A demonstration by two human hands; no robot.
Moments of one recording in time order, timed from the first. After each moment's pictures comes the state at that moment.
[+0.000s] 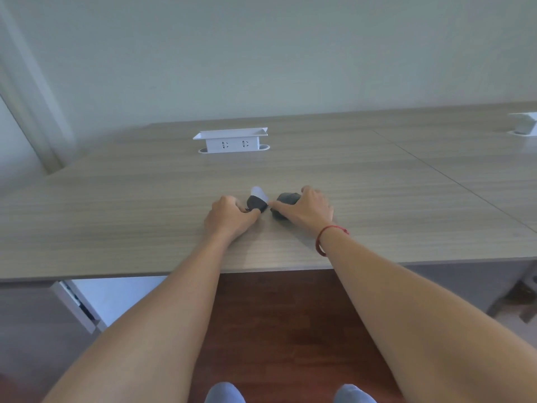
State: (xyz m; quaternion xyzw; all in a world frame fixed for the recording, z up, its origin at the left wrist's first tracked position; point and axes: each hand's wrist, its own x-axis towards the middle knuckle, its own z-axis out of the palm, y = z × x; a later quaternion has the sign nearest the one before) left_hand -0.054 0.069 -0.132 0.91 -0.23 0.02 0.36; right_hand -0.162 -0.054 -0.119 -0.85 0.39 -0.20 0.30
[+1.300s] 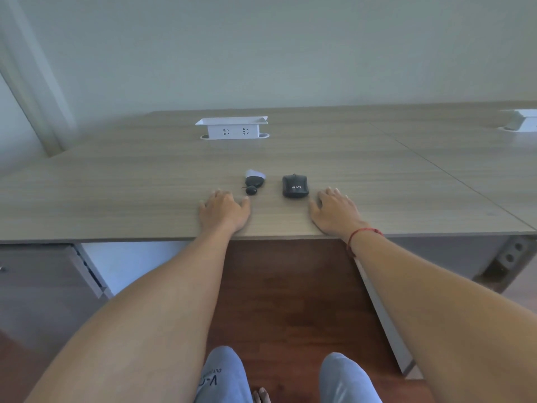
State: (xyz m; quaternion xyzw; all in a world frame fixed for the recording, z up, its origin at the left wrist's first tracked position) left_hand -0.084 0.093 -0.148 0.96 -0.23 0.04 0.15; right_hand -0.234 -0.076 -0.150 -0.93 0.32 -0.14 0.13
